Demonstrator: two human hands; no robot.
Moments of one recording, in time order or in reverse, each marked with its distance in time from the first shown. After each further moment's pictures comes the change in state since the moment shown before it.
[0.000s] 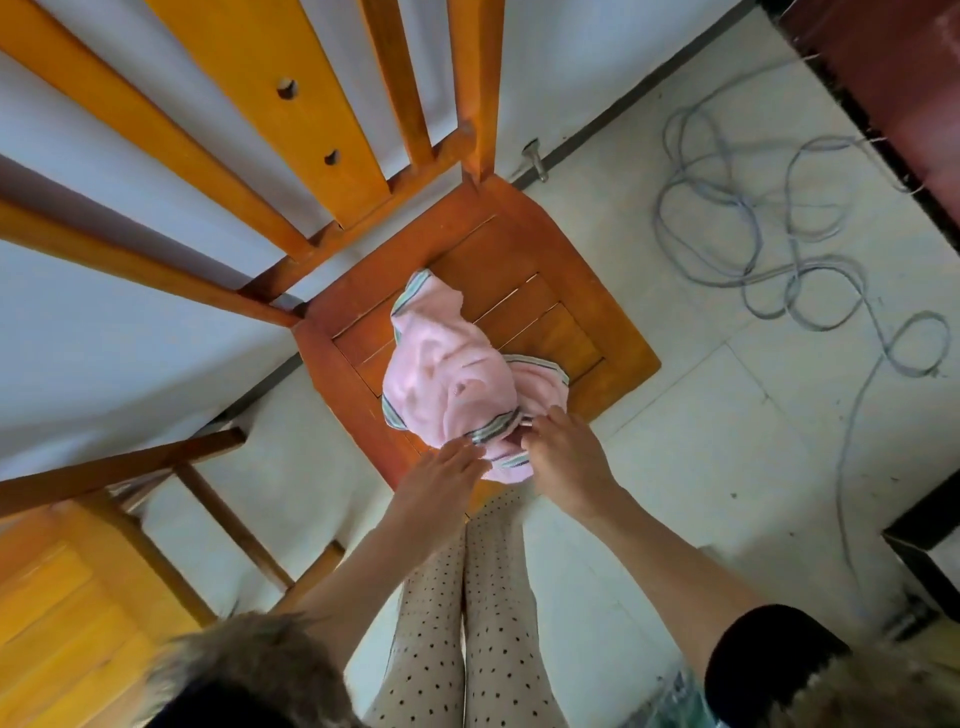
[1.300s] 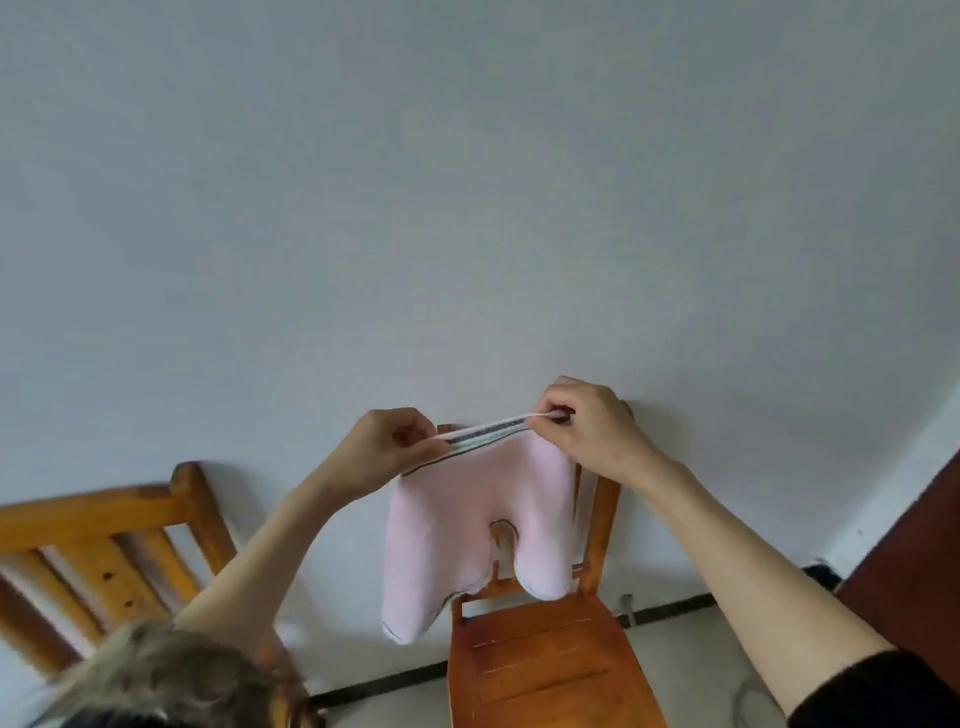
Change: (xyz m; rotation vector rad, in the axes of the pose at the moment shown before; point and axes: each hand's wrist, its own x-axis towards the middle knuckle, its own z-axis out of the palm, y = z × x) left_hand -0.328 0.069 -0.422 -0.657 1.037 -0.235; right_hand -0.124 -0.252 -0.482 0.296 0.526 -0.701
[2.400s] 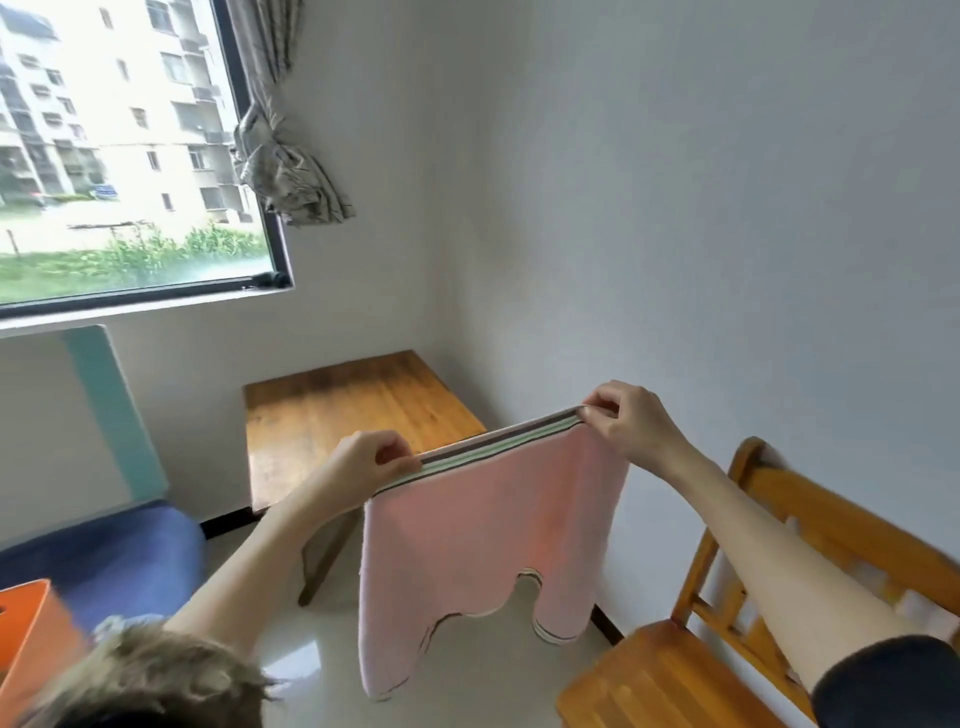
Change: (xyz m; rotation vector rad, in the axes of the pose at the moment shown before) left_hand -0.699 -0.070 -0.356 0.475 1.001 -0.815; right_hand -0.082 -0.601 0.408 0.443 -0.683 -0.689
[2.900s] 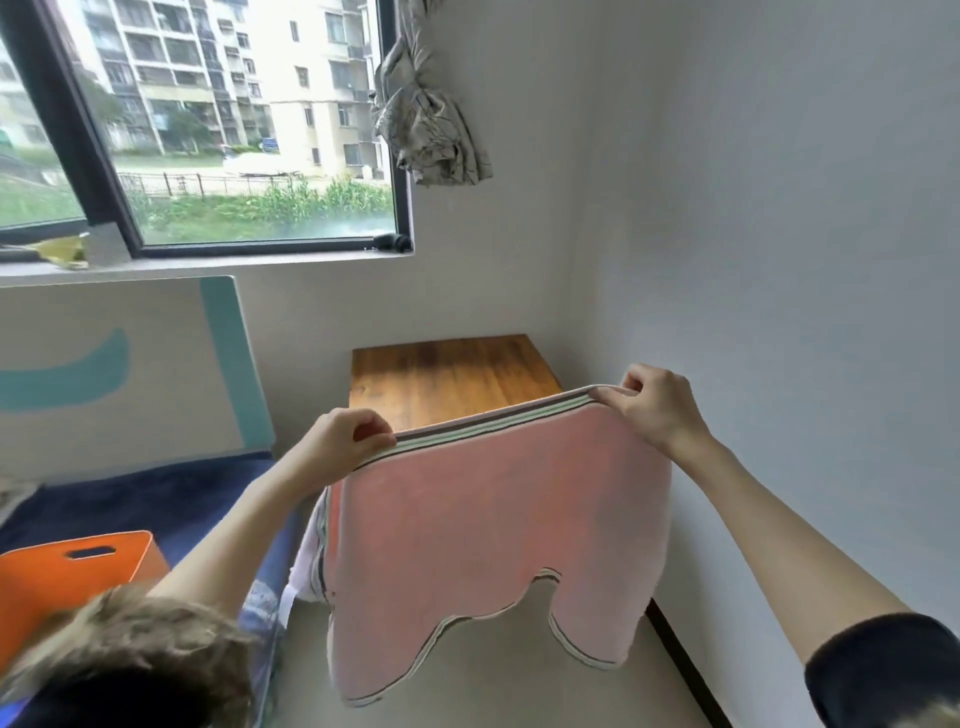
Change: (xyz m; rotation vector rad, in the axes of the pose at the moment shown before) left_hand 0.085 -0.181 -0.093 0.133 0.229 -0.284; right_hand 0.216 -0.020 0.174 -0.016 -0.040 -0.056
